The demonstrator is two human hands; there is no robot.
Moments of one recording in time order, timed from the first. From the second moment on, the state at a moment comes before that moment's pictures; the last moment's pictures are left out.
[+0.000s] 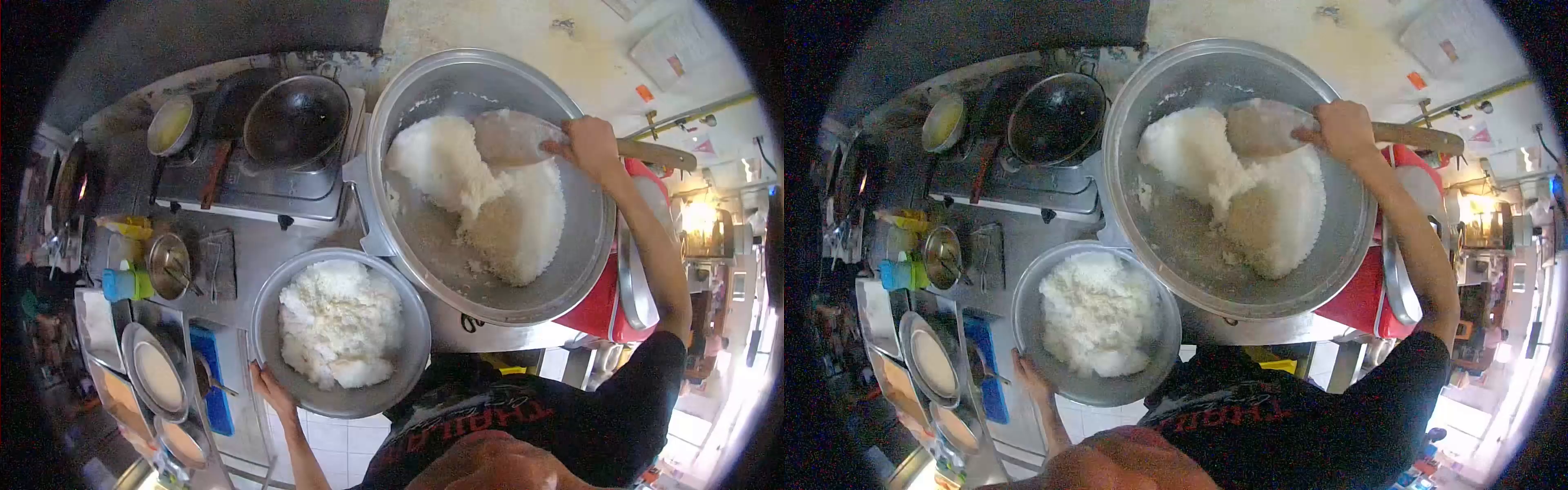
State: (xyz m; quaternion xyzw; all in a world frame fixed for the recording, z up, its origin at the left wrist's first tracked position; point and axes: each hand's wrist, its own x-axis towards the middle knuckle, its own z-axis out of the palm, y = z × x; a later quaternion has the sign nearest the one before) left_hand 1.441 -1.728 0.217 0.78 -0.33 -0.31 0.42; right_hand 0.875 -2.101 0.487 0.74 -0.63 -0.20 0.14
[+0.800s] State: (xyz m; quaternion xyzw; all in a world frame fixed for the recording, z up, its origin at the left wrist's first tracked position) left_hand 1.444 -1.727 0.206 0.80 -0.26 -0.29 0.46; right_hand 0.877 -2.099 0.384 0.89 -0.43 -0.14 -0.05
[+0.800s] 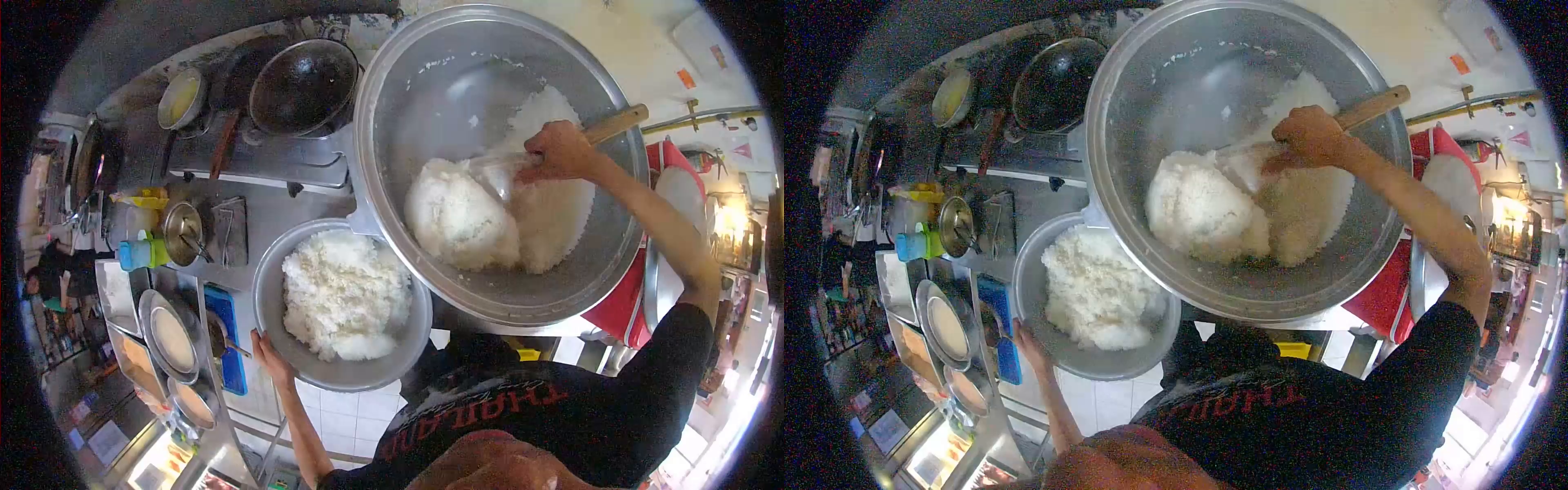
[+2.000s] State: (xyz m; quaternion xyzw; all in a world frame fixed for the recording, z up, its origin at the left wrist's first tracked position) left_hand 1.428 -1.746 0.235 0.83 -0.33 -0.24 0.39; right_hand 0.868 -2.057 0.498 0.88 -0.44 0.12 -0.10
